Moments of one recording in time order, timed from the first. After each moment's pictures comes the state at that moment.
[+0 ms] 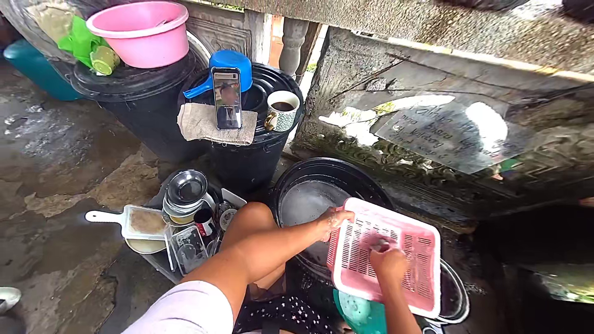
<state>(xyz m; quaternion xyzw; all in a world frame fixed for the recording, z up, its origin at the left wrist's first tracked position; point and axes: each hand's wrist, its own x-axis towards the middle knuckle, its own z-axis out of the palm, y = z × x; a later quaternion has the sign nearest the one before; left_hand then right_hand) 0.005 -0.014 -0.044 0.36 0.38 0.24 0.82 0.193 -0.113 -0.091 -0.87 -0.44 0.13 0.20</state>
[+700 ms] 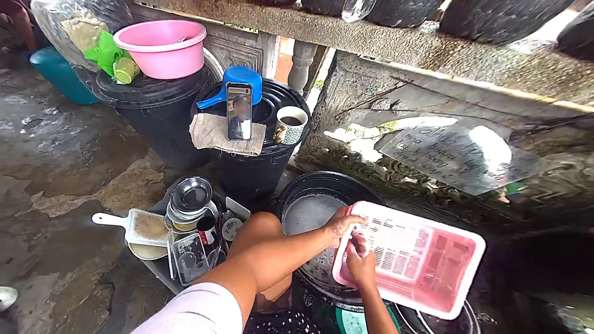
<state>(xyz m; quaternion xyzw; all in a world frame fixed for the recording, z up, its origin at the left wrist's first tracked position) 0.012 0.005 -0.031 0.34 0.27 0.38 0.82 0.112 -0.086 -0.080 -0.67 -0.54 0.26 0.44</state>
